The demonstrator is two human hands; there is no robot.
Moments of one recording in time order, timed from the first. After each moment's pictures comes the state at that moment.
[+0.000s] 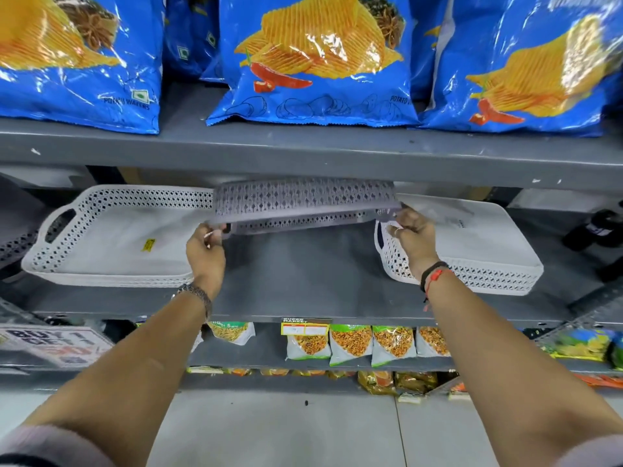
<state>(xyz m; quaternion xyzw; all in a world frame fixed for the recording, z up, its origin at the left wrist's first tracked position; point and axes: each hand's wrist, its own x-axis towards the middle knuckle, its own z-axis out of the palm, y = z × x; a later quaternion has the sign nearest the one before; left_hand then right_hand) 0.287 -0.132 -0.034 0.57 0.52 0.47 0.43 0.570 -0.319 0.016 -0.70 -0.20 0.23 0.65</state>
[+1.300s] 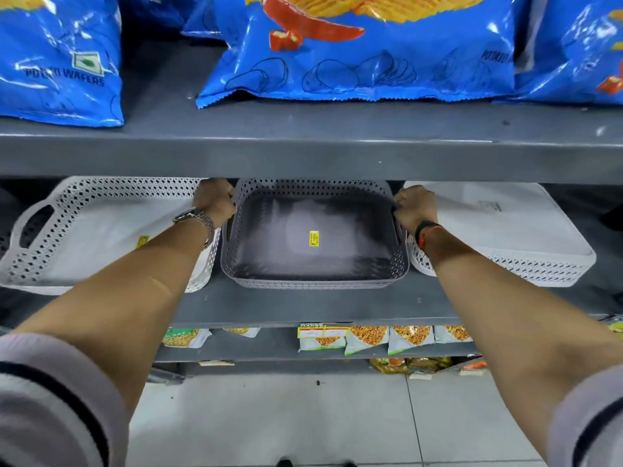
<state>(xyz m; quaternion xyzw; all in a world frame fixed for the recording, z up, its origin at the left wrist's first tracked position) 0.324 -0.021 -0.009 0.84 0.51 0.10 0.18 0.603 -0.236 -0.009 -0.91 -0.36 0.06 0.19</state>
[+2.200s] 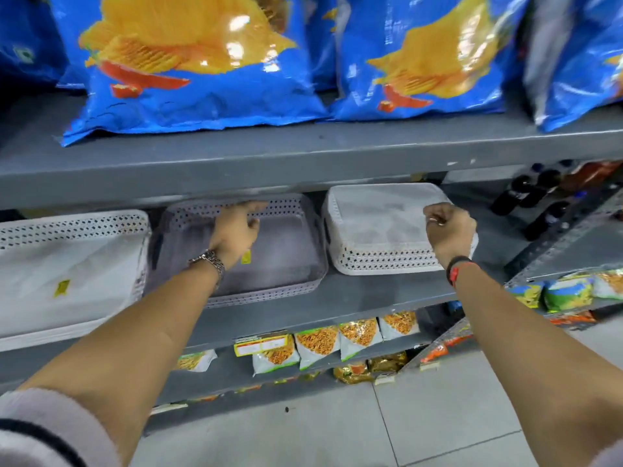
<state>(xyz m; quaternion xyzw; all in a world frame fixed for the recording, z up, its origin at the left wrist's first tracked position) 0.427 -0.158 0.012 0.89 0.30 0.24 0.25 0.668 -0.424 0.021 -0.87 -0.16 -0.09 0.45</state>
